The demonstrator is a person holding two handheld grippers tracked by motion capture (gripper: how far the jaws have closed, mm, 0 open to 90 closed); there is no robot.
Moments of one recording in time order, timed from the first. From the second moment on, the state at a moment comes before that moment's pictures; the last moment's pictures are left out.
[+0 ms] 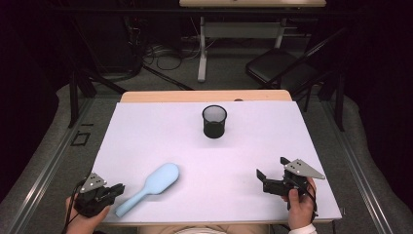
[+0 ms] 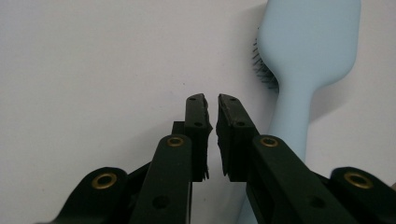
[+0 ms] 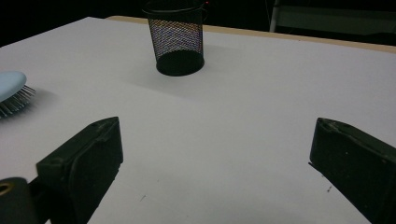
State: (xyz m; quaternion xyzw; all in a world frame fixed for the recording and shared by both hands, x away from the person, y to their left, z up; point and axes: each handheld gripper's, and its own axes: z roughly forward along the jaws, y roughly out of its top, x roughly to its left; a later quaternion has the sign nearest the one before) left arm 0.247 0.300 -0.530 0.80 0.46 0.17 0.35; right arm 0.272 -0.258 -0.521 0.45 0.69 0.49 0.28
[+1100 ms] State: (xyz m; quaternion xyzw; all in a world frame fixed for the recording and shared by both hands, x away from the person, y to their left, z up) left arm 0.252 0.289 -0.524 0.80 0.43 0.16 0.40; right arm 0.273 -0.257 -0.522 0.45 0.69 0.49 0.27
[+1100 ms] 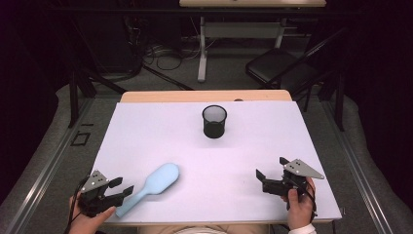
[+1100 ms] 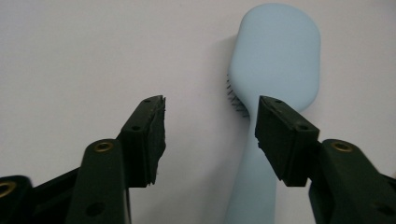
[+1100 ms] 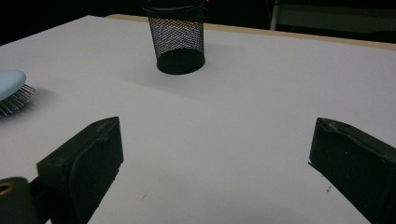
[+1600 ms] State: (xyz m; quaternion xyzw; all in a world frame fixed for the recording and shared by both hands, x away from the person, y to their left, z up) left arm 0.252 0.286 -0.522 0.79 0.43 0.16 0.41; right arm 0.273 -0.256 -0.523 0.45 0.70 0.49 0.27
